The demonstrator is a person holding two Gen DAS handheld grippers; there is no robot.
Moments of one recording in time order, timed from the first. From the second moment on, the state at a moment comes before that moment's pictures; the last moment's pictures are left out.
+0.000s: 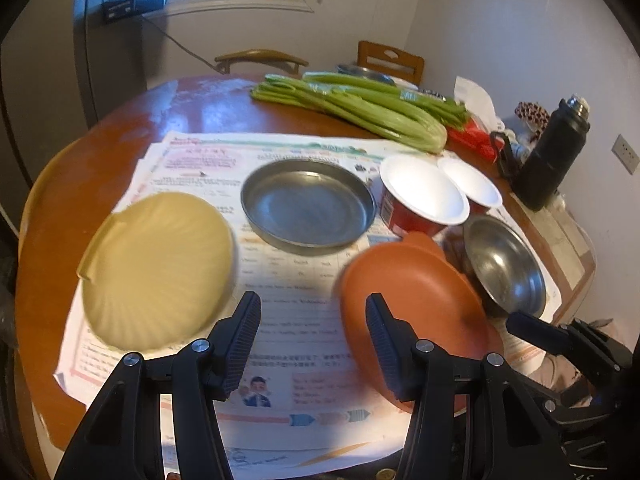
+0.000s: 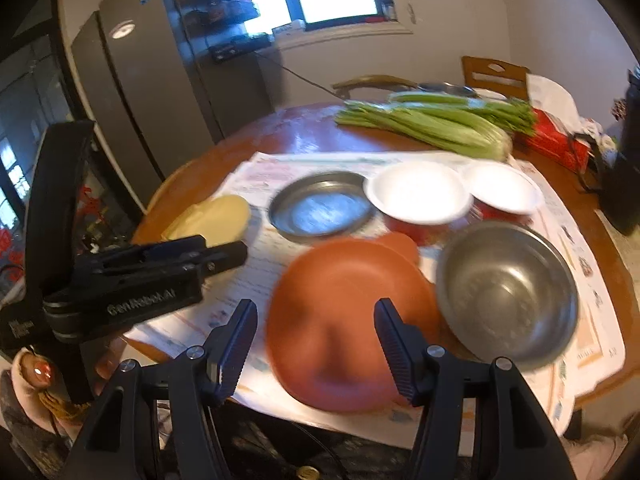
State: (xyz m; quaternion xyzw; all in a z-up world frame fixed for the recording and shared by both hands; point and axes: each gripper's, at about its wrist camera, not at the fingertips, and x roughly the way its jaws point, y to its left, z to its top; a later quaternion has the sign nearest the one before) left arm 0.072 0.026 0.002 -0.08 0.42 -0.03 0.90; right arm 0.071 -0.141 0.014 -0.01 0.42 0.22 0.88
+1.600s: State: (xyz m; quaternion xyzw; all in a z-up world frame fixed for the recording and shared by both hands) left arm 0.091 0.025 -0.051 -0.11 0.46 -0.03 0.88; right arm 0.089 -0.113 -0.042 -0.03 0.47 0.24 0.85
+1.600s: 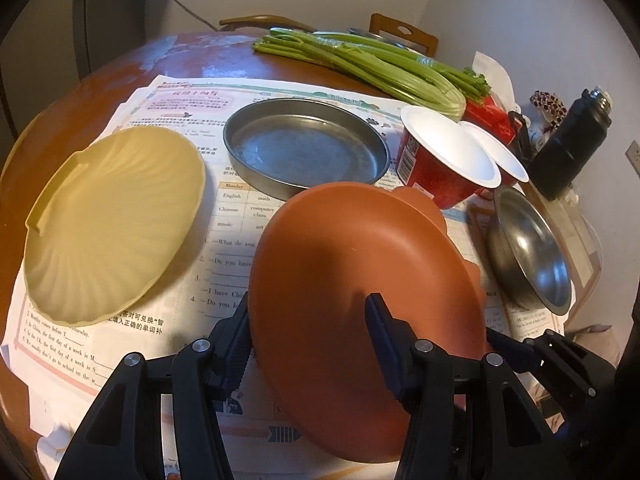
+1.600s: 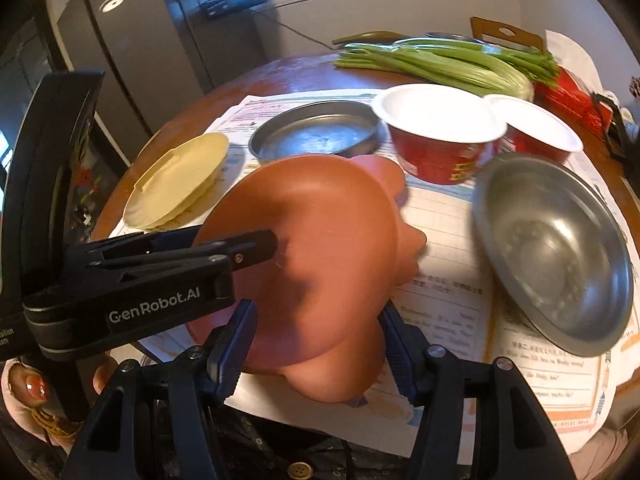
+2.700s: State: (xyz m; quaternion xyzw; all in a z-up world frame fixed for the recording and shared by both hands) left arm 0.068 0.112 0.016 -0.14 0.38 0.02 0.91; right arm 0.098 -0.037 0.015 -0.05 0.42 0.28 0.86
